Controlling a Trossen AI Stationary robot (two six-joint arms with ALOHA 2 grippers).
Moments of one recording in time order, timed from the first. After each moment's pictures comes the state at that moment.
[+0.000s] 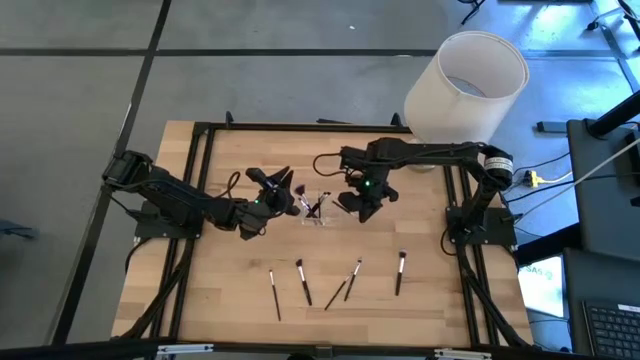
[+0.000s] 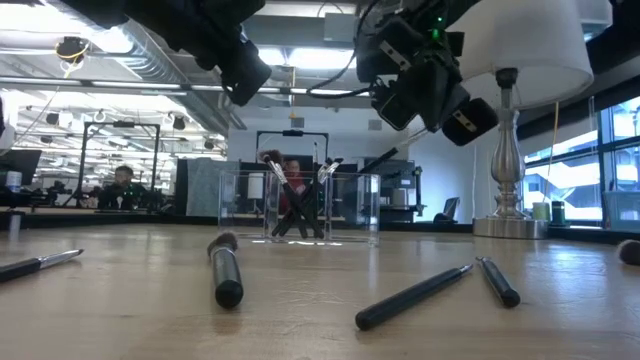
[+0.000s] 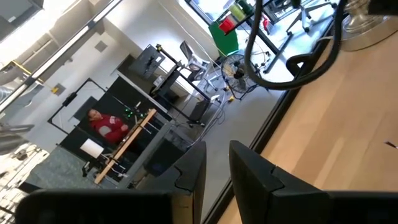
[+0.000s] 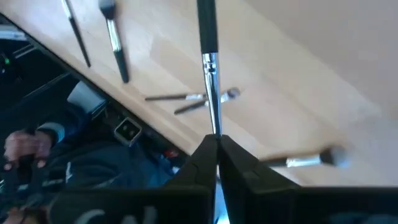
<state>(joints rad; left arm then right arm) -0.24 1.45 0.68 0.60 -1.33 0.60 -0.26 1.72 1.36 -1.08 -0.68 0.75</state>
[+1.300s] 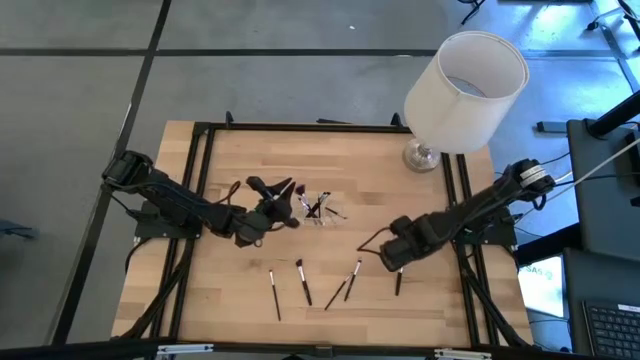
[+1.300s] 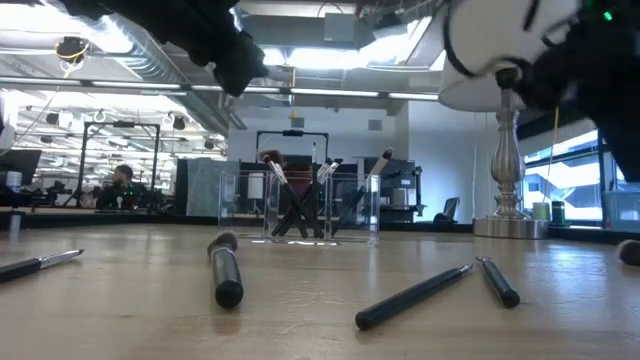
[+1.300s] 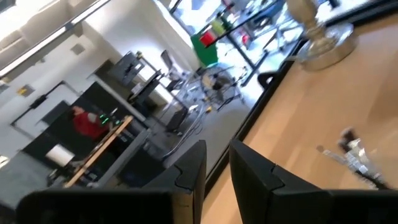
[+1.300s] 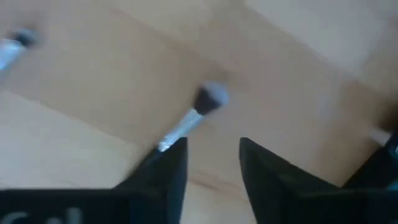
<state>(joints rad) -0.32 1.45 0.68 0.55 -1.31 0.47 0.44 1.45 0.97 -1.07 -0.01 1.52</state>
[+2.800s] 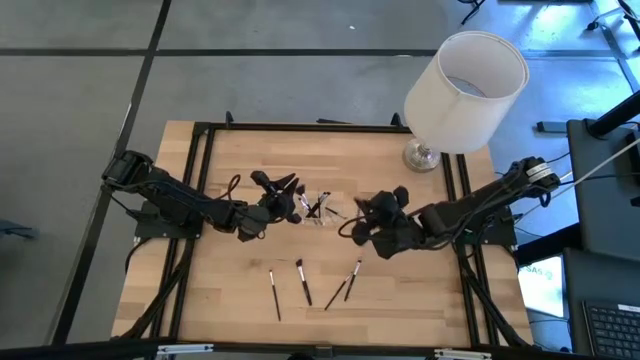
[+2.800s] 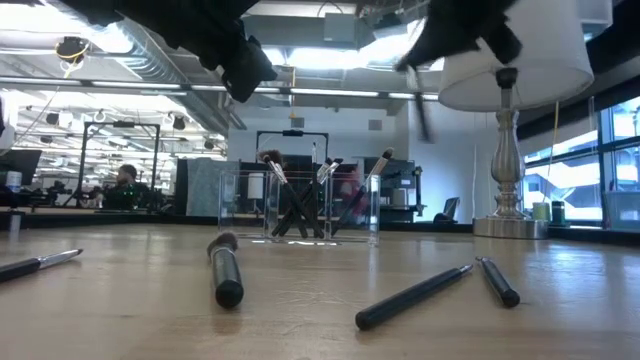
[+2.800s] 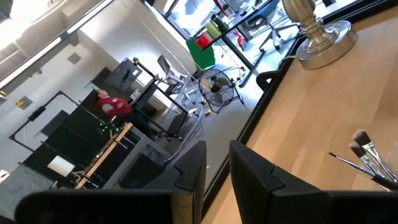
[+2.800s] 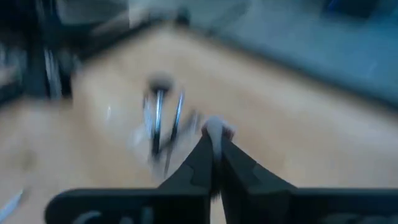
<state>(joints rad) -0.26 1.45 0.68 0.58 -1.24 0.55 0.40 1.39 1.07 -0.53 1.01 0.91</state>
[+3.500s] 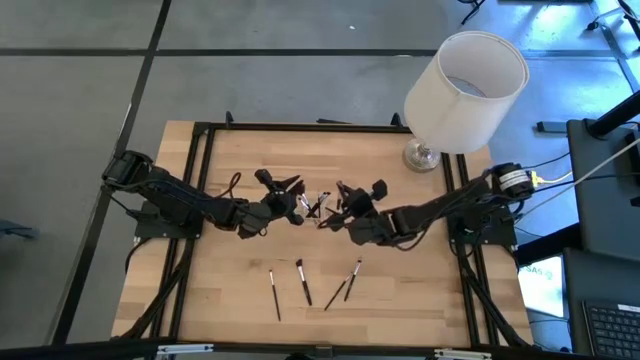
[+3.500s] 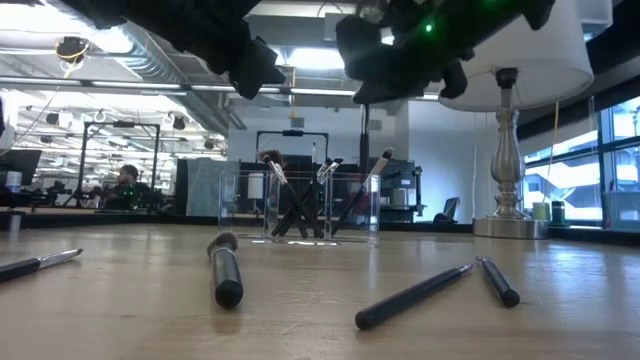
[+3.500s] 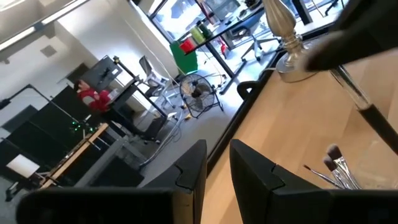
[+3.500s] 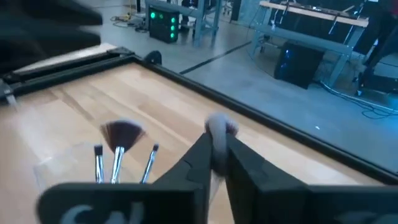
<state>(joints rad) -0.24 1.45 0.68 0.56 -1.13 0.45 0.26 1.62 0.97 0.10 1.18 0.47</state>
